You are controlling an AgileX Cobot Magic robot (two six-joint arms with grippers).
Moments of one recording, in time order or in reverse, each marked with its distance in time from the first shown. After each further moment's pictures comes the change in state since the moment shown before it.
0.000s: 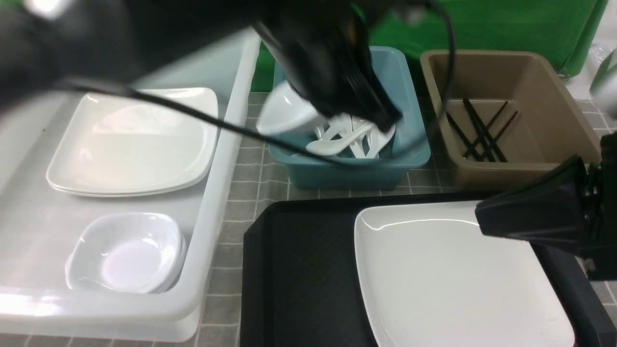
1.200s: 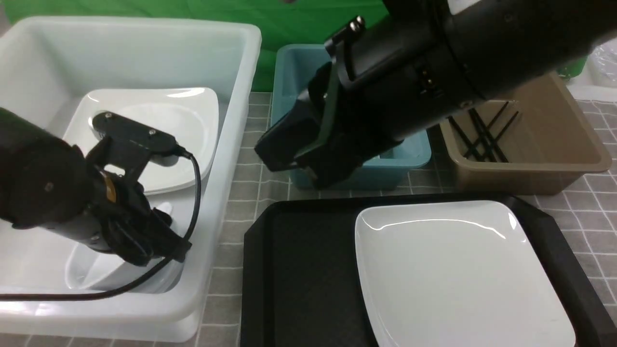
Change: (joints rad) right arm 0.510 0.478 -0.611 -0.308 -0.012 0.318; left arm 0.392 -0.323 0.930 -0.112 -0.356 -0.033
